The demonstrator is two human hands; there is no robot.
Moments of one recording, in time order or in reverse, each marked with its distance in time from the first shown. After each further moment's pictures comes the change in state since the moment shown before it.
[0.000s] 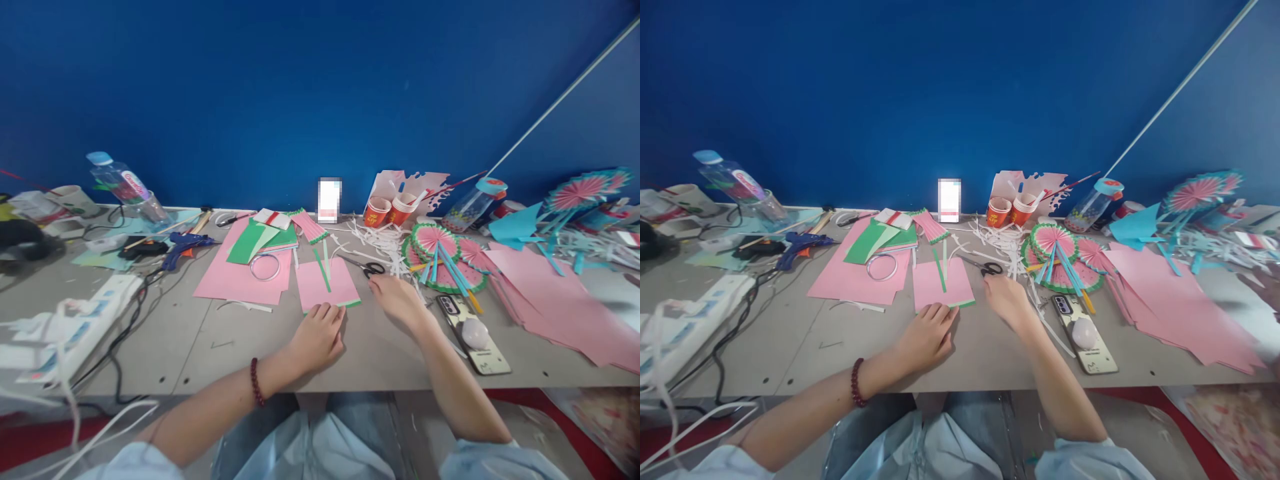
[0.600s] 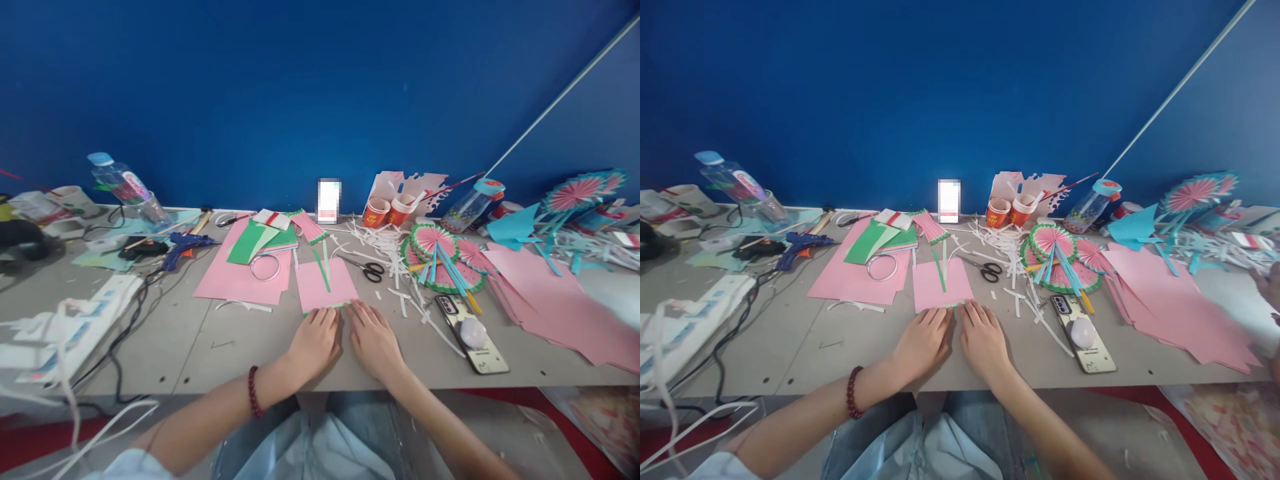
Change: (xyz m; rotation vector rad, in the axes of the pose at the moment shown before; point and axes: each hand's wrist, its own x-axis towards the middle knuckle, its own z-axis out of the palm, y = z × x) left_hand -0.008 0.007 0.008 0.060 0.063 -0.038; right_hand -0.056 -0.040 0.086 0.050 0.340 -0.239
